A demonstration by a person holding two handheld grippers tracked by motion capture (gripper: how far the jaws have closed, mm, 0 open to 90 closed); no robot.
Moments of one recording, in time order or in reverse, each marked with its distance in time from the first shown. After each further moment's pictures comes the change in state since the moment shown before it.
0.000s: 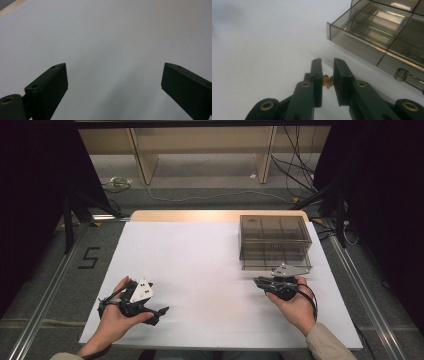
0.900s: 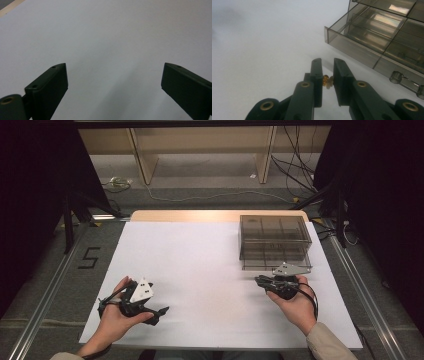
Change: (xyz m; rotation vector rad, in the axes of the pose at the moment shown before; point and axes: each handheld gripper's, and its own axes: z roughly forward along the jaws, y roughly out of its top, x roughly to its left) left arm 0.000 0.000 0.000 -0.001 -0.003 -0.003; right arm -0.001 0.002 -0.002 -0.015 -0.007 0.003
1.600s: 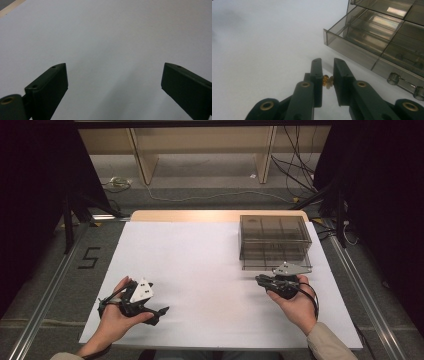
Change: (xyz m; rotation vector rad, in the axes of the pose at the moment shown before) left arm 0.000 0.000 0.000 -0.002 0.000 0.003; right arm -0.001 0.002 -0.002 -0.008 -0.002 0.002
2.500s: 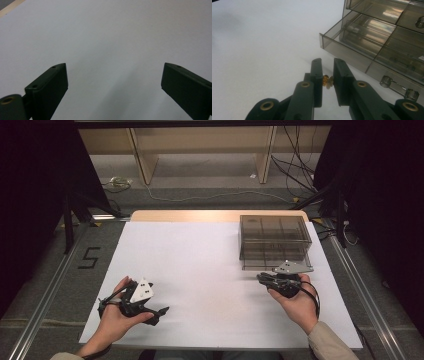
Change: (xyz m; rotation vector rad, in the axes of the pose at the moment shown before) left arm 0.000 0.000 0.000 0.000 0.001 0.000; right arm -0.003 0.003 -0.003 -0.014 -0.014 -0.001
